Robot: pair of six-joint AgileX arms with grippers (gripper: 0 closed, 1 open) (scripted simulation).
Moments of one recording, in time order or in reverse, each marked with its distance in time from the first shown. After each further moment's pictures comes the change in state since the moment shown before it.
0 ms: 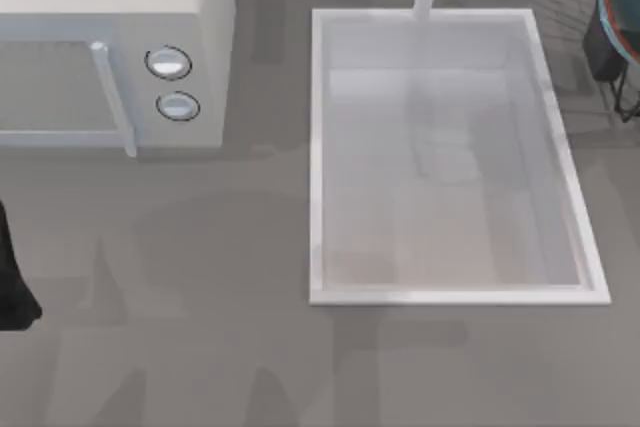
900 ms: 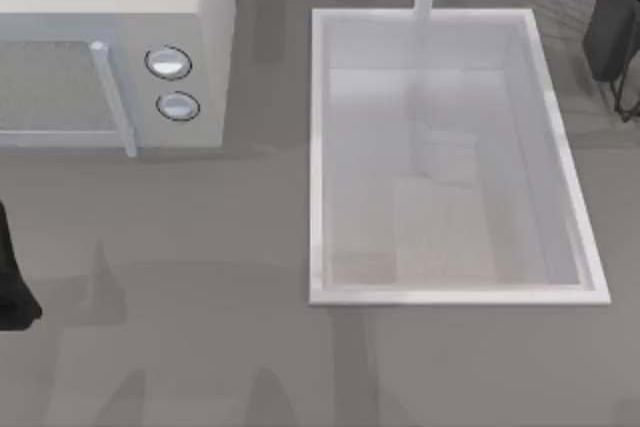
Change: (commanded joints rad) left arm 0.000 0.000 0.000 0.000 0.000 0.000; right arm -0.580 -0.352 -0.271 0.811 -0.395 -0.198
